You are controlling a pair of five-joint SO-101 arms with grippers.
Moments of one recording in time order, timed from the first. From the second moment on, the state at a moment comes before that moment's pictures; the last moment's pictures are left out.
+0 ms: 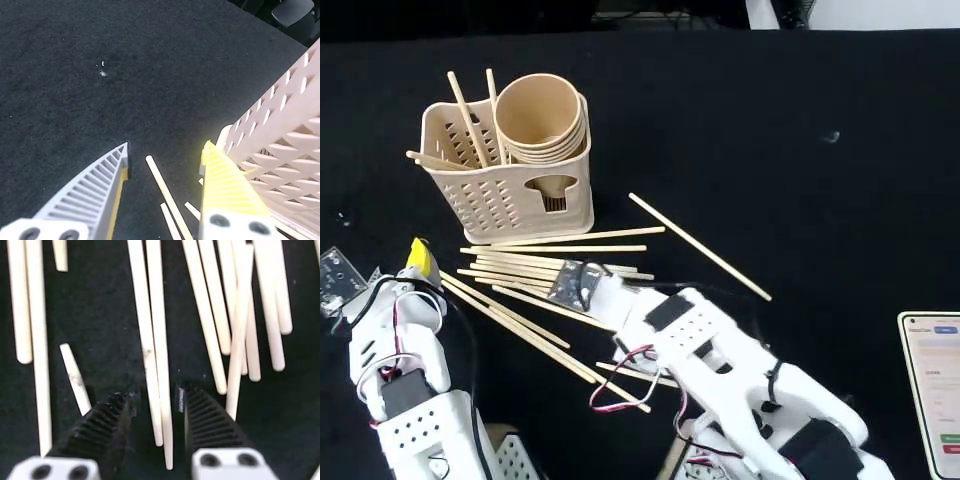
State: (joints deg) left arm -33.2 -92.8 96.0 30.1 11.8; right arm -37.5 -25.5 68.2 45.9 30.6
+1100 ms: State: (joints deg) left arm -33.2 -92.8 96.0 30.1 11.8; right arm -40.9 -63.3 41.6 57.4 14.9
